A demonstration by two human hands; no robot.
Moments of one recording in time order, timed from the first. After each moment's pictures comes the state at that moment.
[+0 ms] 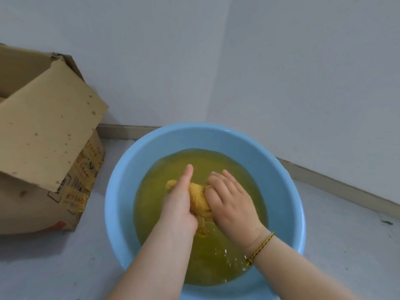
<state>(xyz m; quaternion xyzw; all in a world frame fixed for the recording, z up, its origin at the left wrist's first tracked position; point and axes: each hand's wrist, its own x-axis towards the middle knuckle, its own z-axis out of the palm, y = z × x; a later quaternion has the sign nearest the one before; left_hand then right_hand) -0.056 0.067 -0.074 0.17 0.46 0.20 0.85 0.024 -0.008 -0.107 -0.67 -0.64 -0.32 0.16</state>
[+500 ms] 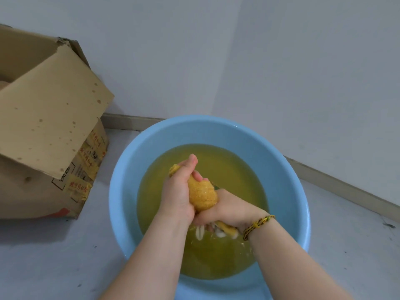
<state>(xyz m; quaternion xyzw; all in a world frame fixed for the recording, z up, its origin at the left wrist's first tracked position) -0.062 0.076 -0.076 0.26 0.37 0.32 0.83 0.013 0.004 -0.070 -0.70 -0.33 0.56 0.29</state>
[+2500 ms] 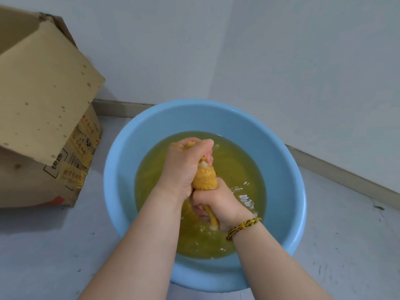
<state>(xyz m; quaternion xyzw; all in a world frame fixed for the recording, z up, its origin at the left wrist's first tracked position) -0.056 0.082 -0.077 0.46 0.24 0.32 0.79 -0.017 0.000 -0.092 -0.64 -0.22 0.52 0.52</state>
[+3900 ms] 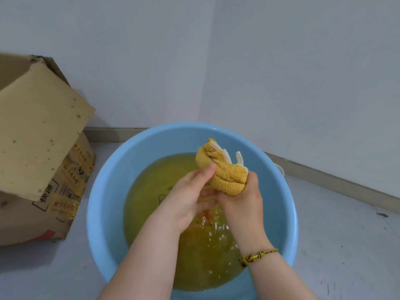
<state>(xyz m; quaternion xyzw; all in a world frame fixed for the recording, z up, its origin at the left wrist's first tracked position) -0.041 0.068 -0.075 0.46 0.28 0.12 0.84 0.019 -0.021 -0.075 -0.82 -0.20 0.12 0.52</state>
